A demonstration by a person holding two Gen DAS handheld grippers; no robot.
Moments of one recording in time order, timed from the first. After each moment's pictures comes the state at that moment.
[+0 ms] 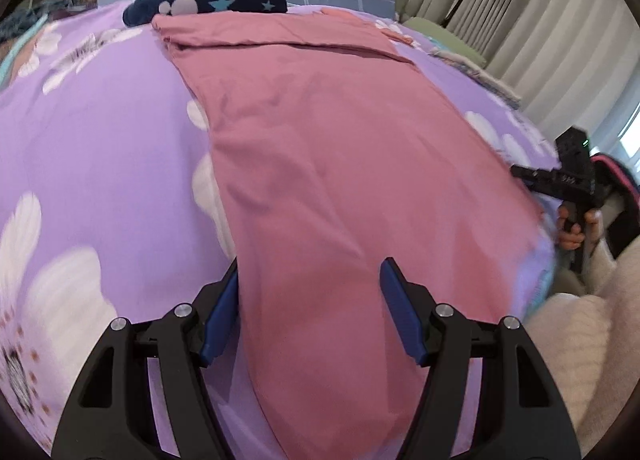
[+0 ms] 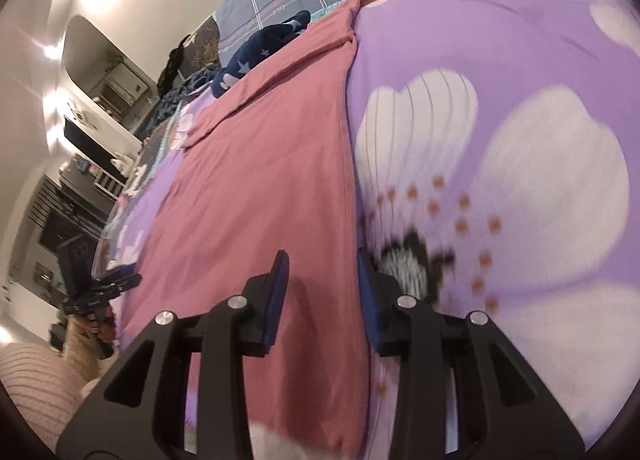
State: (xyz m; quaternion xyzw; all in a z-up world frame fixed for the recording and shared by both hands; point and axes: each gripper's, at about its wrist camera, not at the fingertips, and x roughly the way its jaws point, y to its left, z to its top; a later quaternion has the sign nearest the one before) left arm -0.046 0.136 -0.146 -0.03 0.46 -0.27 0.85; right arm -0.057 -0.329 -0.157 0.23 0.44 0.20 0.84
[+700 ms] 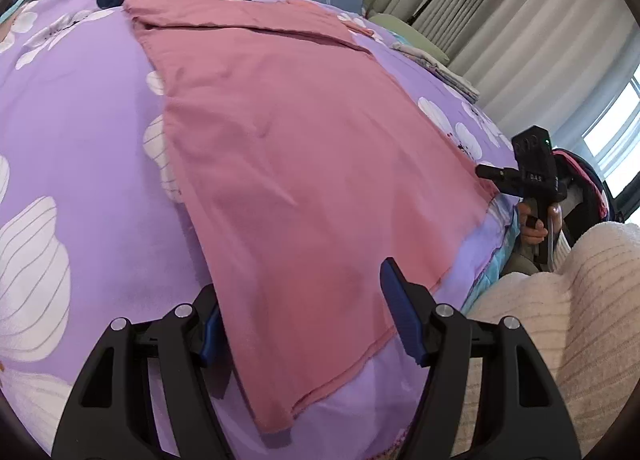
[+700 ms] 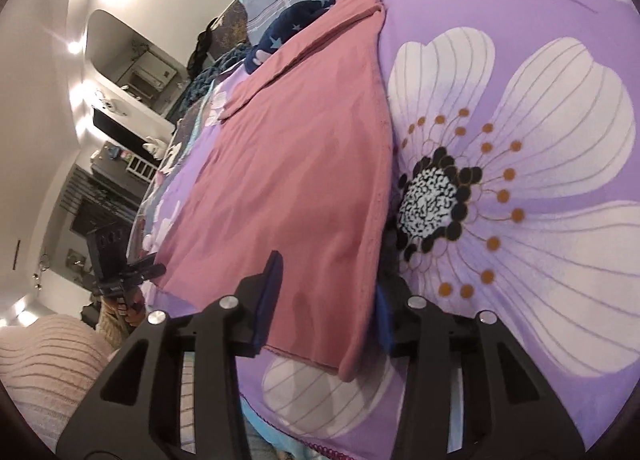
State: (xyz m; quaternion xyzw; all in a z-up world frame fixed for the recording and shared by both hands) left arm -0.062 0.127 -0.151 -0.07 0.46 -0.34 0.82; right arm -0.064 -0.317 -0.162 0.25 0.46 0.26 0.81
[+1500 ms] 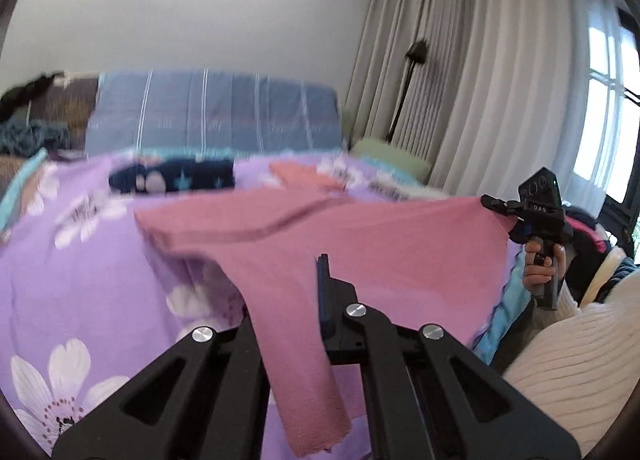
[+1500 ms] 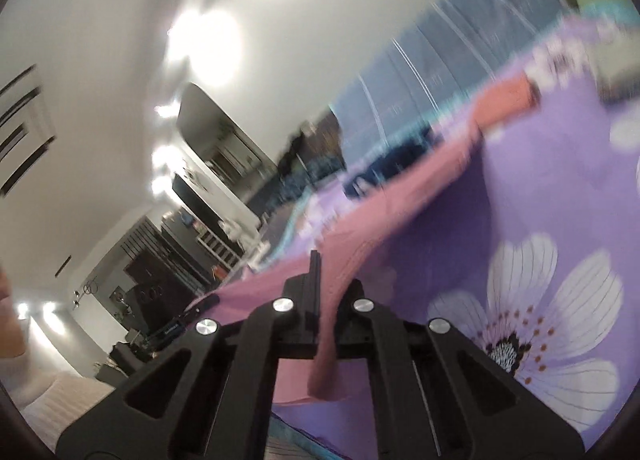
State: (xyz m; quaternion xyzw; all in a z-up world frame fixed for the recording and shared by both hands) left arm -0.119 0.113 0.010 -0.04 0.20 -0.31 0.93; right arm -0.114 -0.353 -0.005 0.29 0.19 0.34 0.87
